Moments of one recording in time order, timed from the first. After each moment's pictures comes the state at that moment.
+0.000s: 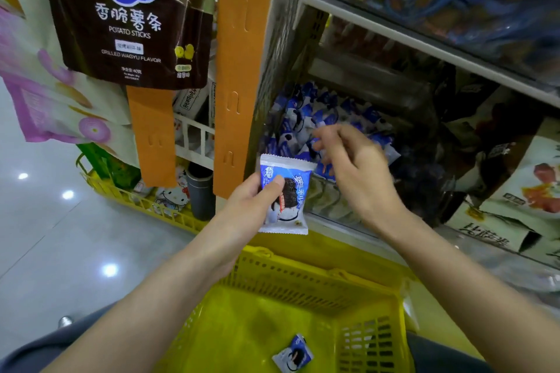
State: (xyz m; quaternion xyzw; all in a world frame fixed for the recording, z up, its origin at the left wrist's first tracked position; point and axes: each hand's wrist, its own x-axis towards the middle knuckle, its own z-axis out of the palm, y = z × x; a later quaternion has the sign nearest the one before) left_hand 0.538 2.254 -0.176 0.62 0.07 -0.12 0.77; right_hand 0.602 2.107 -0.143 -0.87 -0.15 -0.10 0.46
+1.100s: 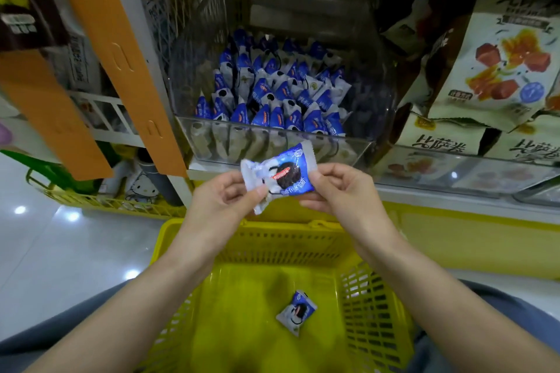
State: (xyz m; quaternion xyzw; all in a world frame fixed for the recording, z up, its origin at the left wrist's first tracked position) left_hand 0.524 2.205 -0.221 0.68 0.05 -0.08 0.73; right_hand 0.529 2.038 -0.208 -0.69 0.10 0.06 0.71
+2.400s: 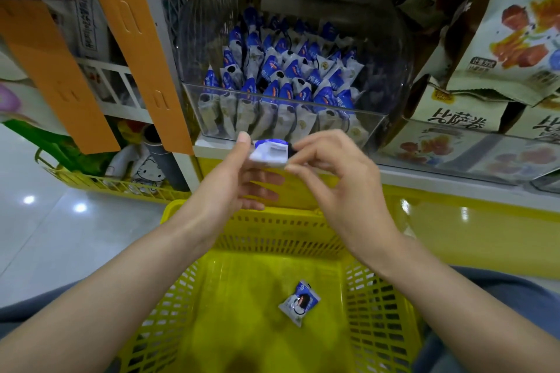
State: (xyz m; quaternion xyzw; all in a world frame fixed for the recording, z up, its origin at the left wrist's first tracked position) left_hand 0.520 2.207 -0.213 0.68 0.07 -0.21 0.70; right_hand 0.505 2.051 -0.208 -0.87 -0.20 -0.18 0.42
